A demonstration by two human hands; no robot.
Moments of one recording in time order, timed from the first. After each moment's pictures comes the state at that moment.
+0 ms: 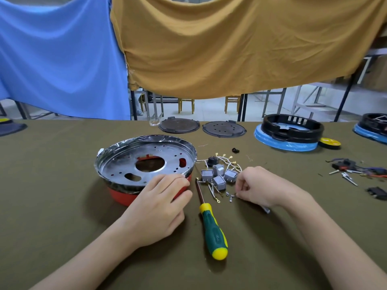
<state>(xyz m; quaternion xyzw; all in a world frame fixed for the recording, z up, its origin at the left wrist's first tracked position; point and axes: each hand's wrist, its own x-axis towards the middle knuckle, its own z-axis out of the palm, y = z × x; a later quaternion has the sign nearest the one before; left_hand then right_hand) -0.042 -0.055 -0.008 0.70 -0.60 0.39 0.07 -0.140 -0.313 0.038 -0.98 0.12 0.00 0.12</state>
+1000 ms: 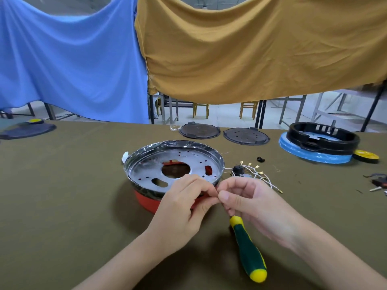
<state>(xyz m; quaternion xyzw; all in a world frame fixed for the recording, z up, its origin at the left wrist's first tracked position) -0.047 -0.051 0.007 0.69 -0.52 0.26 0.43 -0.134 -0.224 0.035 -0.69 -0.05 -0.04 0.72</state>
